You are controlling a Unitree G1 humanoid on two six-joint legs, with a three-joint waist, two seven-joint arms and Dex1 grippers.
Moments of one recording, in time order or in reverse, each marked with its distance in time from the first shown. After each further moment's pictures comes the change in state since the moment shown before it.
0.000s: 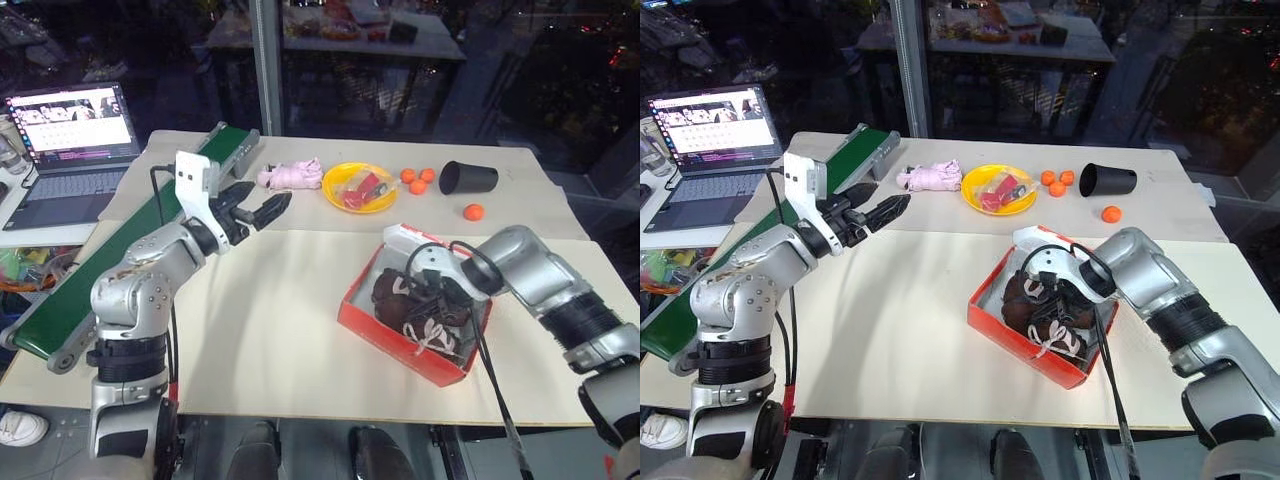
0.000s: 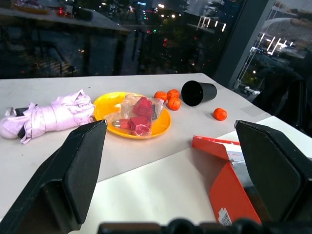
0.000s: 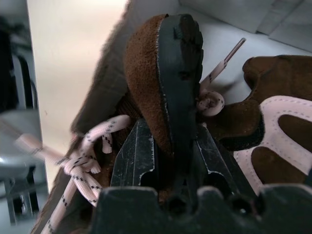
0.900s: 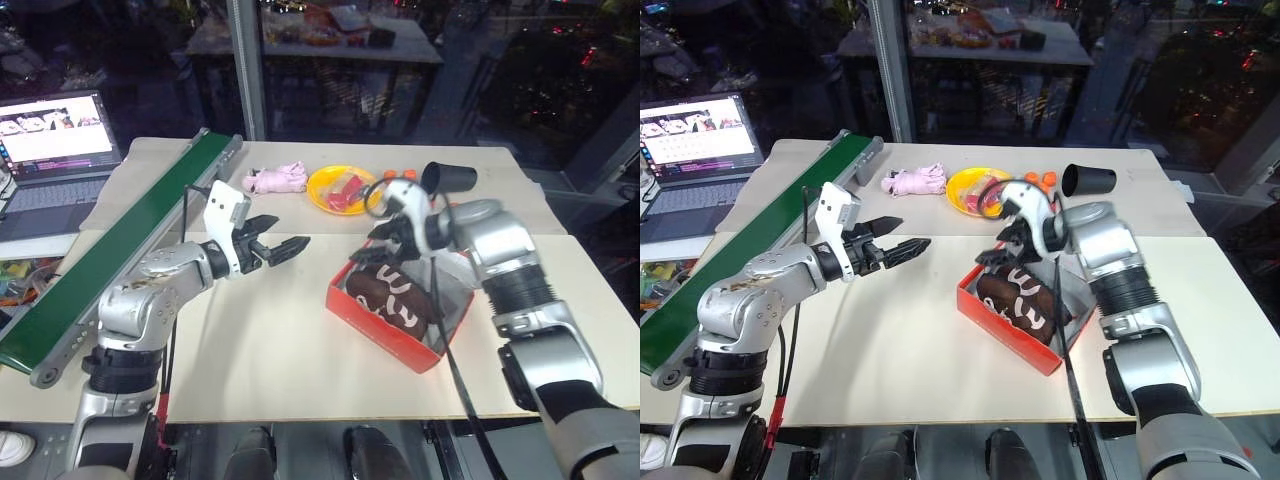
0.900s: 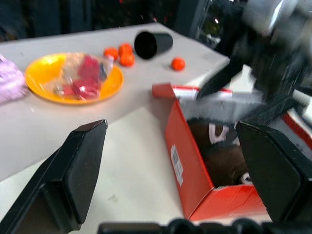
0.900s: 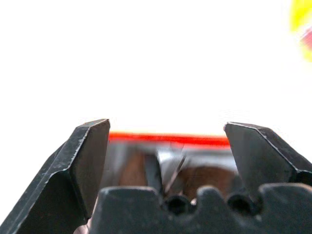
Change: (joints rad) left arm 0.005 0.101 -0.190 0.039 0.034 0.011 -0.182; right arm -0.094 0.221 -0.516 -0.188 0.109 0.602 -0.403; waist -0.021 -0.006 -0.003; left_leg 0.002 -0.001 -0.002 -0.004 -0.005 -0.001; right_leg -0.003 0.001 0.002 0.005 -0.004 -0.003
